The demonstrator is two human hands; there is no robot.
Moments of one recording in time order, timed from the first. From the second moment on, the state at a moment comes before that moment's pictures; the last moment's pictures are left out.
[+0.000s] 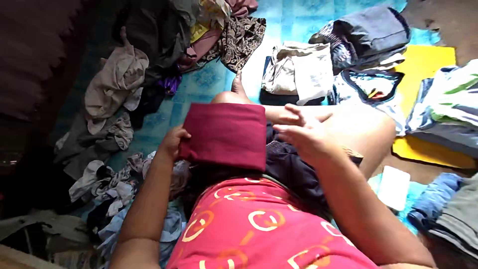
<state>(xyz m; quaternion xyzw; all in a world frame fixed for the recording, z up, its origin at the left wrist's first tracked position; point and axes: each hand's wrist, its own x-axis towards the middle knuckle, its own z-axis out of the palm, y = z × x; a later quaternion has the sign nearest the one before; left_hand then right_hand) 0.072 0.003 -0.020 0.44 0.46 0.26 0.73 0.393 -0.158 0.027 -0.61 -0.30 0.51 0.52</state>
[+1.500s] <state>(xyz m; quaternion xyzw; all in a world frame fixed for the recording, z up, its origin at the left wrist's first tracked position) 0.126 -0.023 0.009 0.39 0.39 0.39 0.74 0.369 -0.082 -0.002 -0.44 -0.22 0.70 0.52</state>
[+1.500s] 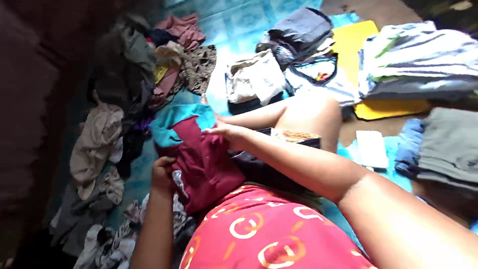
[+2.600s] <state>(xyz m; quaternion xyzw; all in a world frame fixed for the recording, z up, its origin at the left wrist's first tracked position) 0.329 0.009 -0.075 0.51 0.32 0.09 0.80 0.606 -0.770 -0.118 -0.84 0.41 0.02 0.36</state>
